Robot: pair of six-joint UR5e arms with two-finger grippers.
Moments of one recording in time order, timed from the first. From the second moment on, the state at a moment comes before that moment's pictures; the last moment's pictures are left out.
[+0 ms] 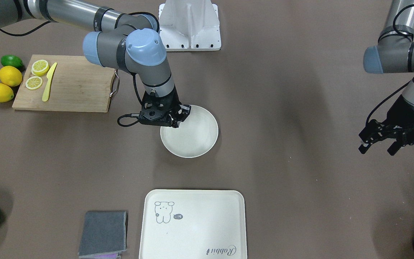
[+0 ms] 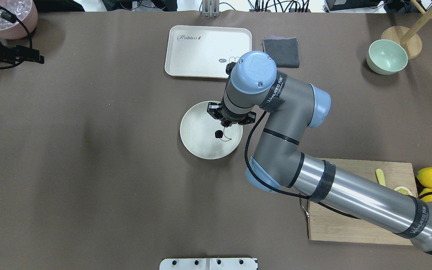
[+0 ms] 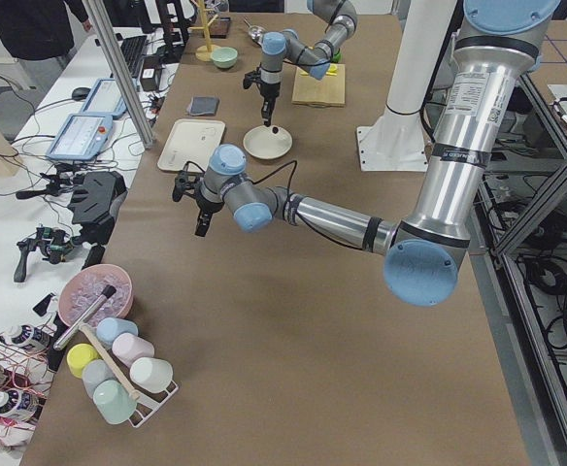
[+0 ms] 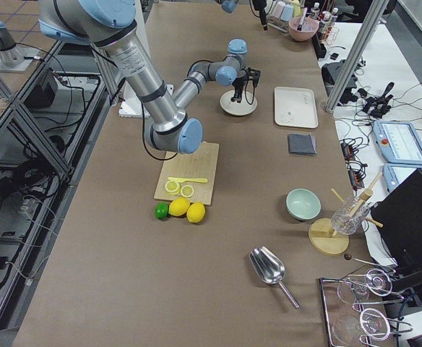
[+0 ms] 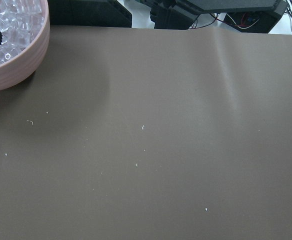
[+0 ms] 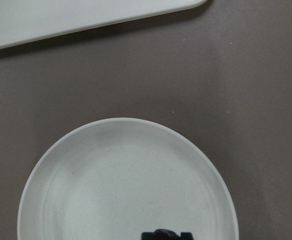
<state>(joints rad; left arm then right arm) -1.12 -1.80 -1.57 -2.25 -2.06 -0.85 0.57 -0.81 1.51 -1.41 1.89 1.39</state>
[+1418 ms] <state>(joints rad) -1.24 -1.71 -1.53 -2.22 -2.15 -0.63 0.77 -0.96 1.63 -1.61 2.00 1.11</state>
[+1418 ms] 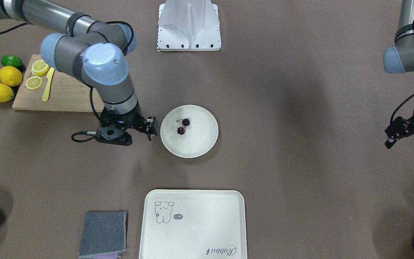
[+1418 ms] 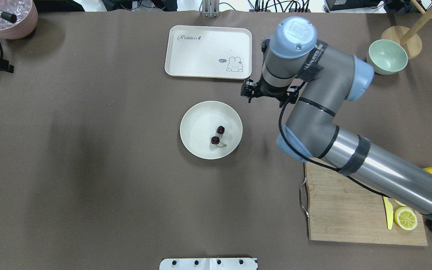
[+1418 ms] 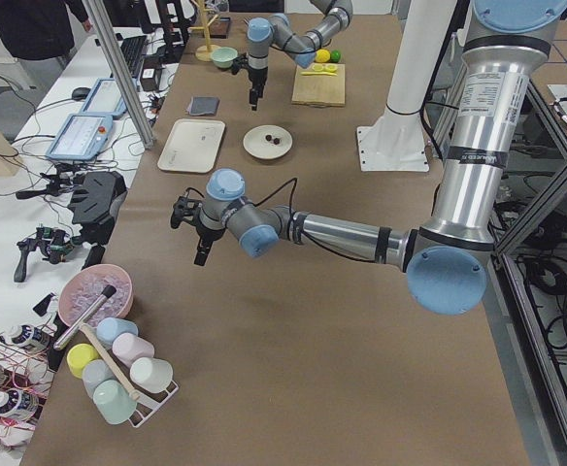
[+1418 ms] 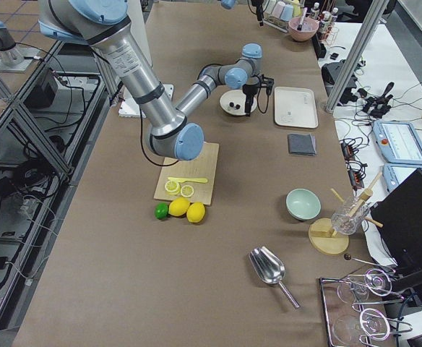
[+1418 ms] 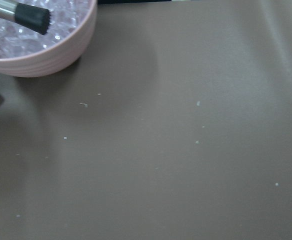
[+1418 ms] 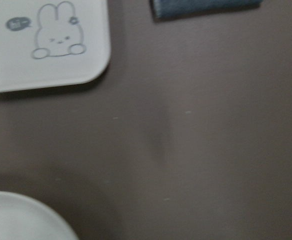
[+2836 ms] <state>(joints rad) -1.57 -1.59 -1.66 -1.78 -2.34 -0.22 1.59 -1.63 1.62 -1.62 2.30 -0.06</state>
